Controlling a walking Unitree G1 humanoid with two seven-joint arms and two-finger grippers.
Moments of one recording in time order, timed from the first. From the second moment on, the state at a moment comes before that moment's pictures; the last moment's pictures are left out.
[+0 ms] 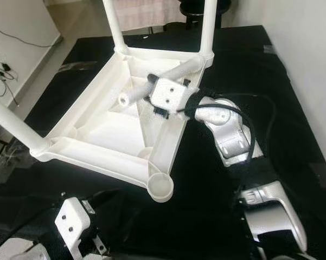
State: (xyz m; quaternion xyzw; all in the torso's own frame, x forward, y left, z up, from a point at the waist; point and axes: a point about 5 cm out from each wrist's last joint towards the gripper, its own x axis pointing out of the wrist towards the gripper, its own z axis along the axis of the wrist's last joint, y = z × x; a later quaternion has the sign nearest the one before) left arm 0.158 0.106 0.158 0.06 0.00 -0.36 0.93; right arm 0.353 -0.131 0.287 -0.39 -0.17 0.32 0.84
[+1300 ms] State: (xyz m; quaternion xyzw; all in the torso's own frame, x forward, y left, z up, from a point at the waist) left arm 0.270 0.137 0.265 0.22 -0.22 -0.23 0.92; right arm 0.335 -0.151 0.355 -0.15 -0.27 0.38 0.87
